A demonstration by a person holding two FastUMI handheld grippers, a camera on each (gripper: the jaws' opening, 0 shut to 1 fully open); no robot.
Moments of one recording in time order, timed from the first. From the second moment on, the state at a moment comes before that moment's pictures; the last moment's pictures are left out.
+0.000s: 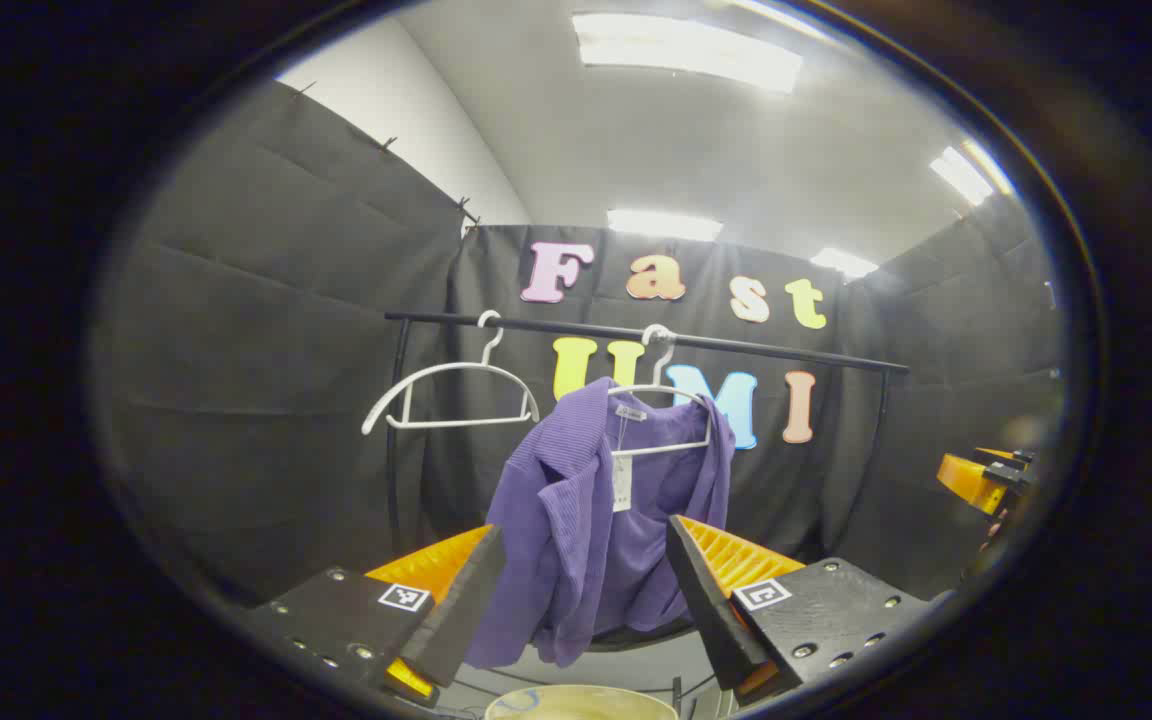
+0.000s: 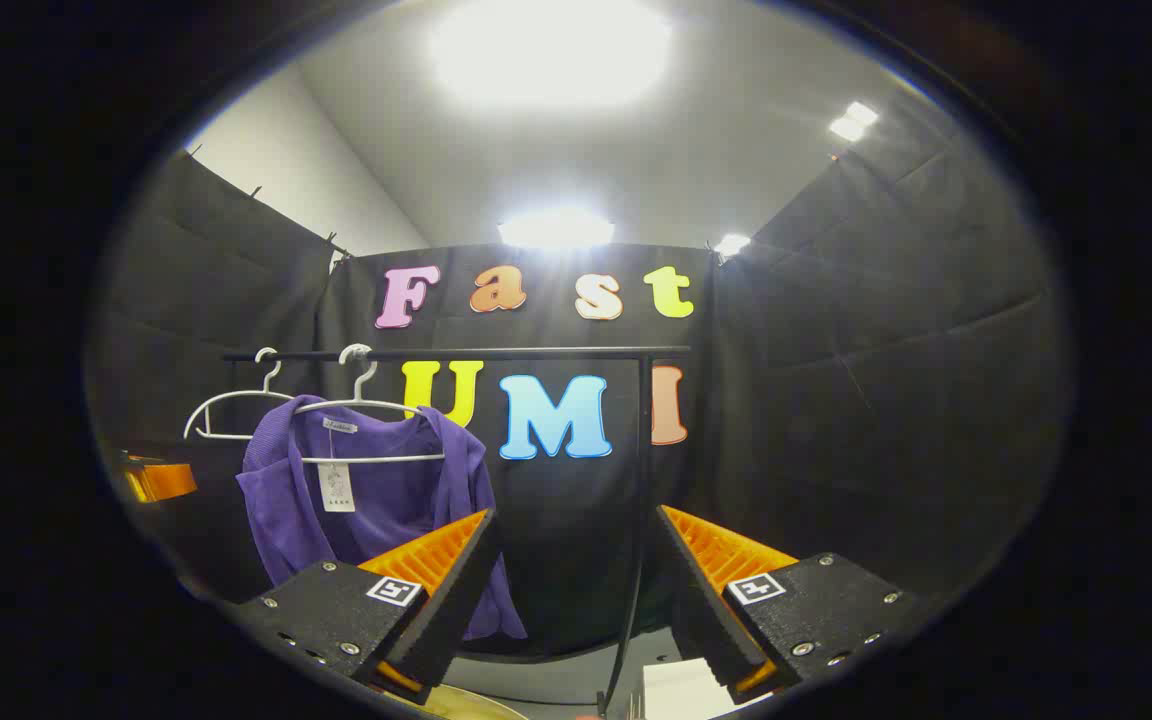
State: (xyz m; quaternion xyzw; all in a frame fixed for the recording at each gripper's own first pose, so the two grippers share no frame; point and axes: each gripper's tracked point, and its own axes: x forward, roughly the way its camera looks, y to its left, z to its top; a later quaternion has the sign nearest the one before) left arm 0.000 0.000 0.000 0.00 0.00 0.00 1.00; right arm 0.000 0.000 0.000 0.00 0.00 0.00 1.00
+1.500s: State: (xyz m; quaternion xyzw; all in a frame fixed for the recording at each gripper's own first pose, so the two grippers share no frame) left arm 0.089 -0.003 -0.017 -0.06 0.06 0.06 0.99; right arm 0.117 0.098 -0.009 0.03 0.06 0.12 0.99
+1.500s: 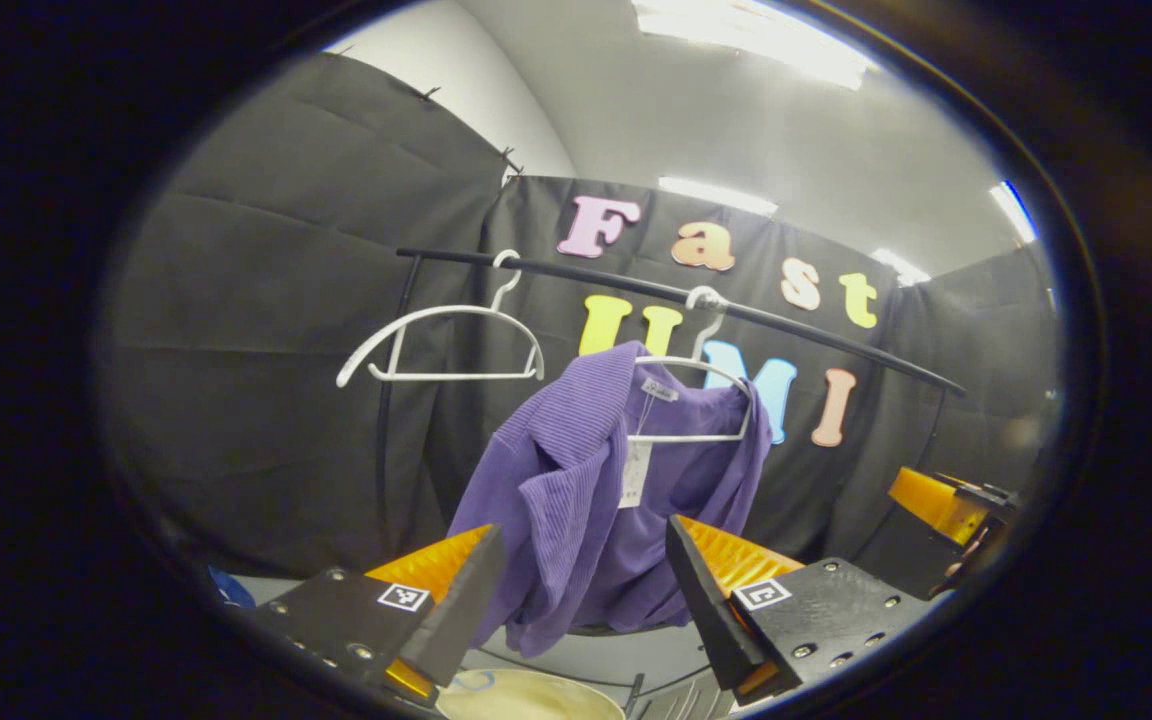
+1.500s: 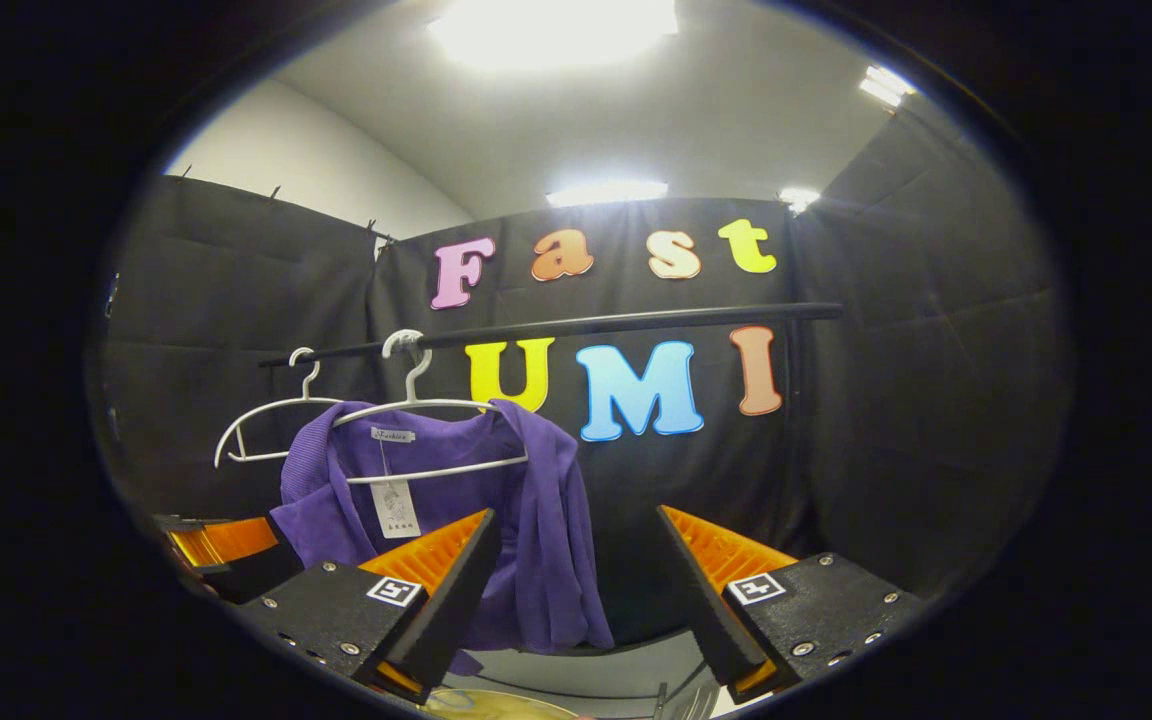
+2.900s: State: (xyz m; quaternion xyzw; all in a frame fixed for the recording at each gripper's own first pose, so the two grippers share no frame) left arm 0.213 0.021 -0.043 -0.01 0.03 0.32 0.95; right arm 0.344 0.181 -0.068 0.02 0.04 0.21 0.98
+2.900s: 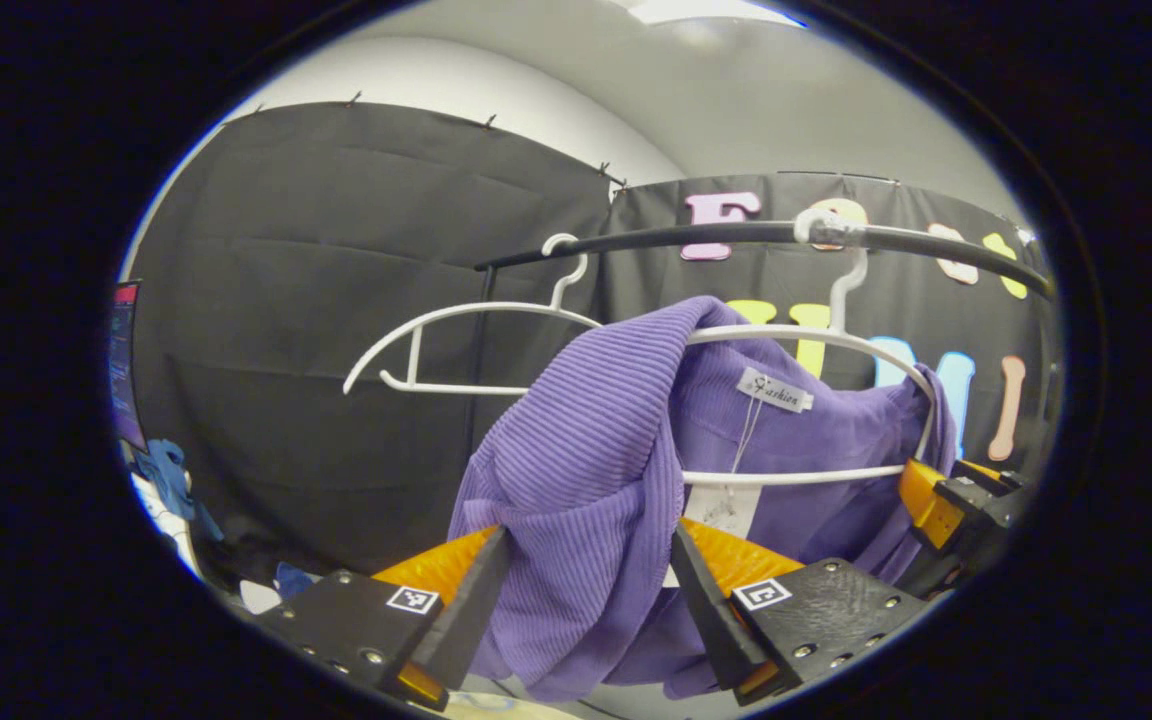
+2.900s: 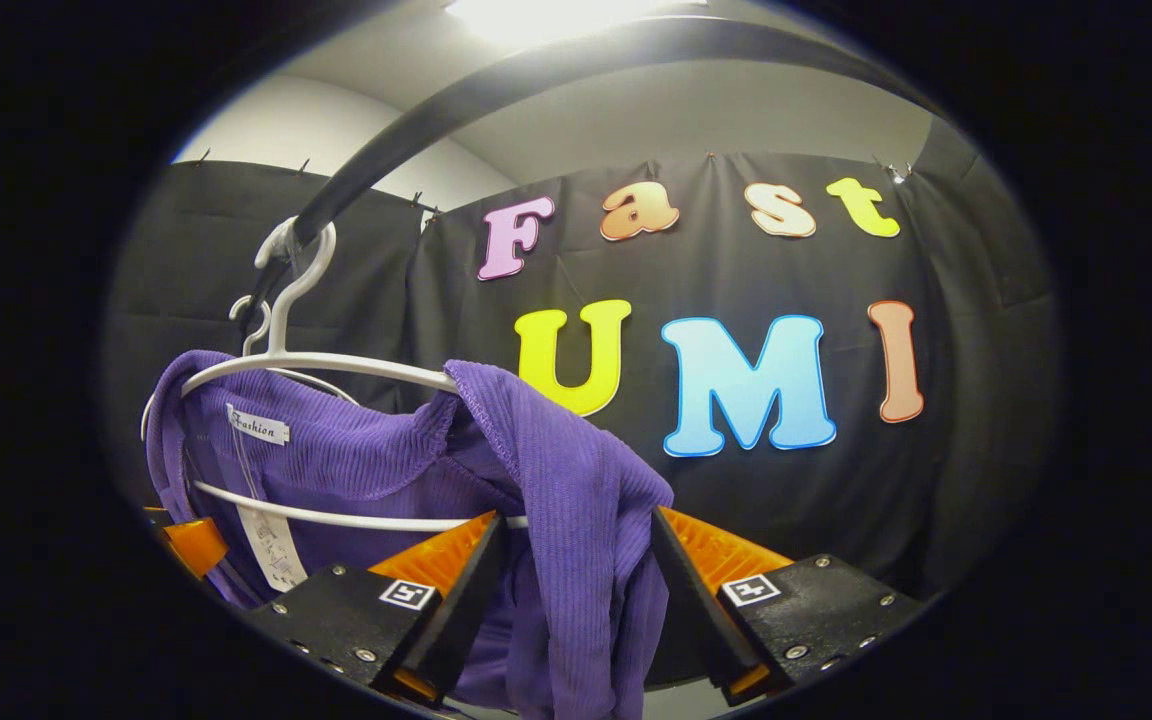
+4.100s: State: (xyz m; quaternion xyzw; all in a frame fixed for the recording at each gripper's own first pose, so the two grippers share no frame) left arm 0.206 0.011 0.006 -0.03 -0.03 0.18 0.98; right arm 0.346 0.170 -0.044 -0.04 -0.06 0.18 0.98
